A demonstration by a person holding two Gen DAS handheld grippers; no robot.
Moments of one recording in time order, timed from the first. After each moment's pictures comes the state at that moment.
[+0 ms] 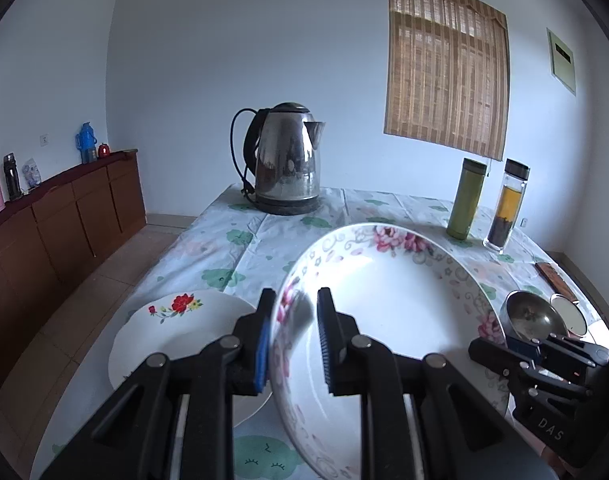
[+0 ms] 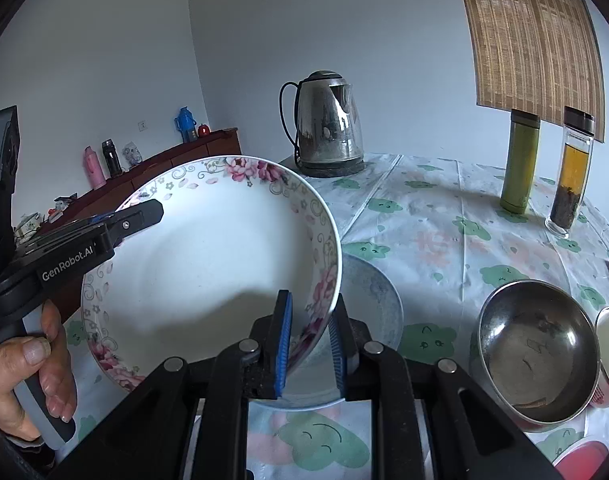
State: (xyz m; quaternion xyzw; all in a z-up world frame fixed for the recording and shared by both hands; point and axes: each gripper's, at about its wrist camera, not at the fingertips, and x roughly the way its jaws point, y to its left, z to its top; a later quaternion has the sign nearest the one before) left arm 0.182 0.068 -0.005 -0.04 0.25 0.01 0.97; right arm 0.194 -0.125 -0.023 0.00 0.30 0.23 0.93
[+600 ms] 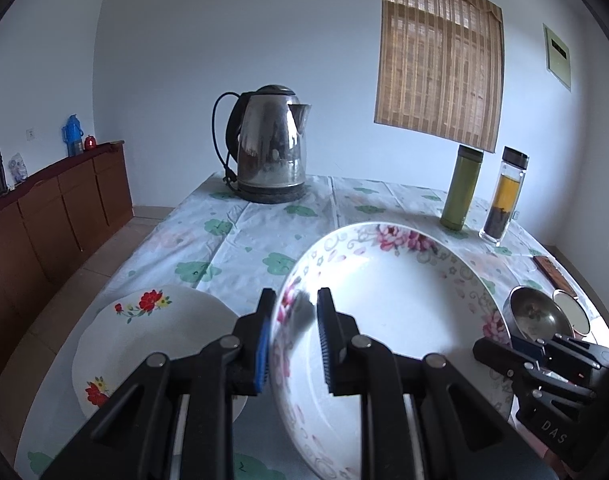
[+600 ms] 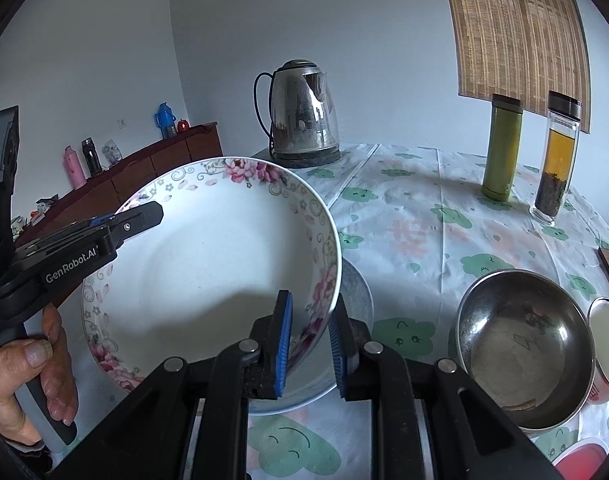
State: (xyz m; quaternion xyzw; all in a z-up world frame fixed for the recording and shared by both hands) left arm 0.210 0.057 -0.023 -0.04 0.26 -0.01 0.96; right arm 0.208 -0.135 -0.035 0.00 0.31 0.20 0.93
